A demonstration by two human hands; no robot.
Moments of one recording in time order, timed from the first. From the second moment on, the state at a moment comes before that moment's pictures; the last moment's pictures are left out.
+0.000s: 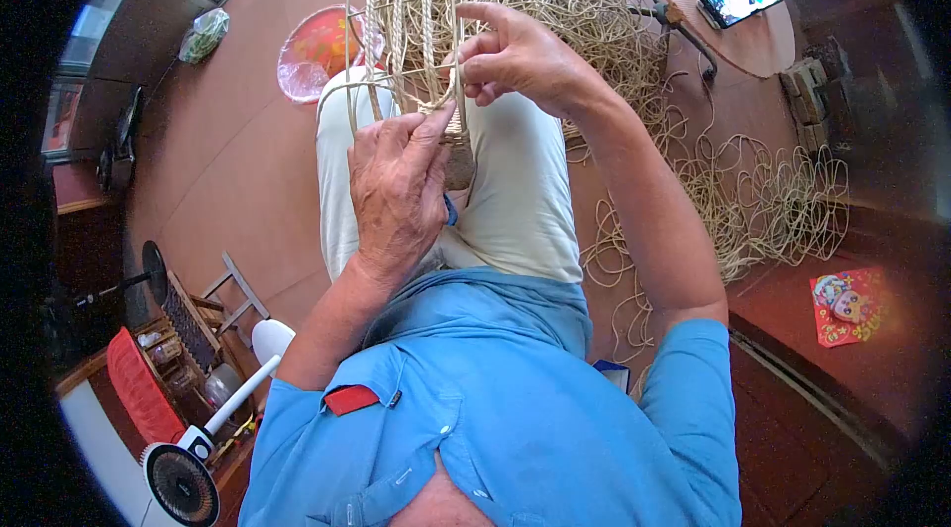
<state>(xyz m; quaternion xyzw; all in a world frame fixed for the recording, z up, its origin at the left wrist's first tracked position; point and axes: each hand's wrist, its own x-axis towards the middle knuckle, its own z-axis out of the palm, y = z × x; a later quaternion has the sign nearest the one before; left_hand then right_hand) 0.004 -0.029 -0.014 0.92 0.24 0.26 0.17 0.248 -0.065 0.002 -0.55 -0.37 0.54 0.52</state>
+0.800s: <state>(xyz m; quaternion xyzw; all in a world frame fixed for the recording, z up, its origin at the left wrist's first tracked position) 0.003 -0.025 -0.012 0.91 0.23 0.28 0.20 0.169 -0.134 -0.052 -0.26 -0.03 0.50 0.83</state>
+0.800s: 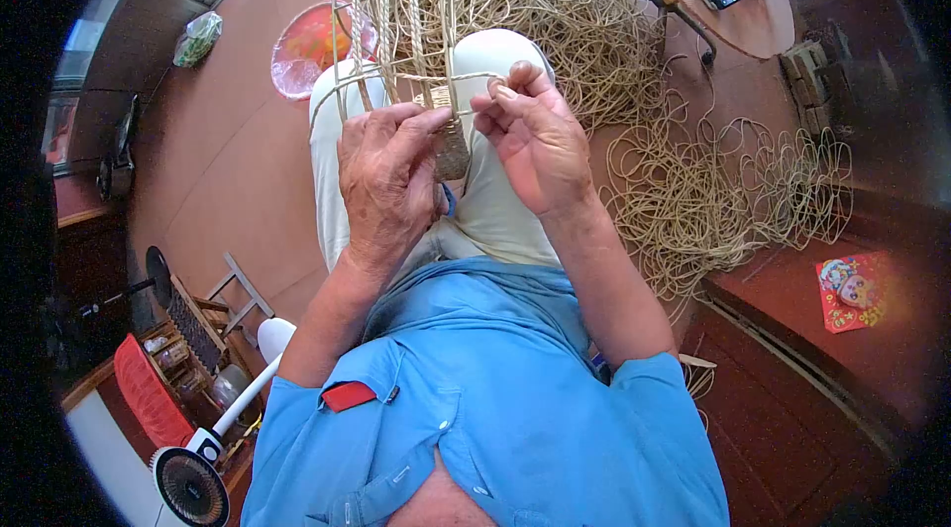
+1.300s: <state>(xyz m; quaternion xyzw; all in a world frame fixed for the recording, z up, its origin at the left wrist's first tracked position) 0.020 -0.035 -0.010 0.92 0.18 0.32 0.16 0.269 -0.251 -0.045 -0.32 -0.11 0.38 0.86</state>
